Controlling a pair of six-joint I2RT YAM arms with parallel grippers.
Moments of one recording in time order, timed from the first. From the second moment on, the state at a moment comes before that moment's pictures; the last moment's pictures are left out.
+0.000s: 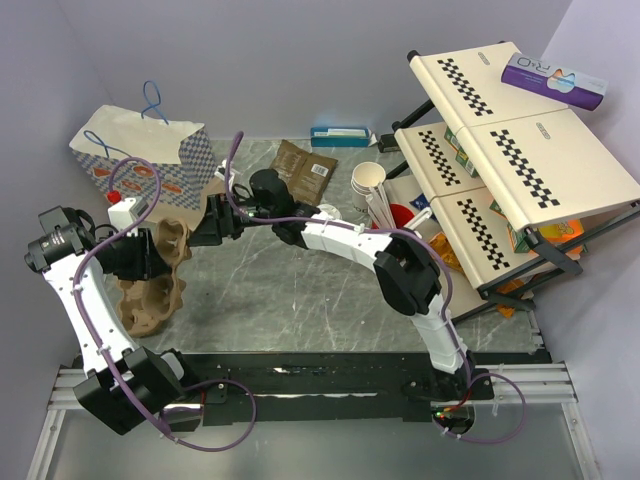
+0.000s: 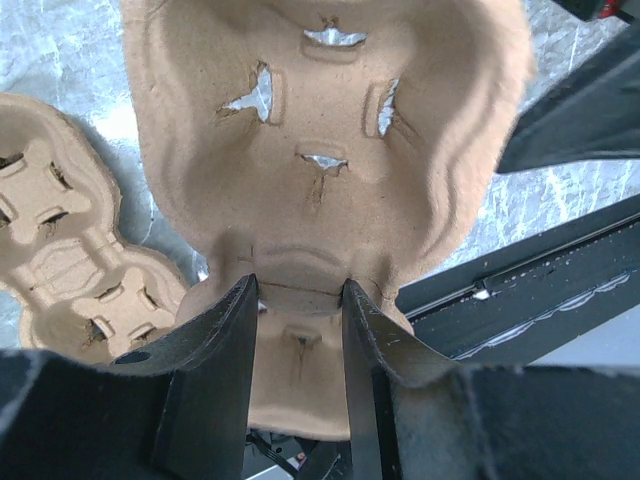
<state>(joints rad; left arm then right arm) 0.61 1.12 1.22 -1.35 0.71 0.63 0.91 2.18 1.82 0.22 -0.68 0.75</state>
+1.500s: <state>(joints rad) 0.50 1.12 1.21 -1.24 0.65 0.51 0.93 2.21 1.88 0.02 -0.50 0.87</state>
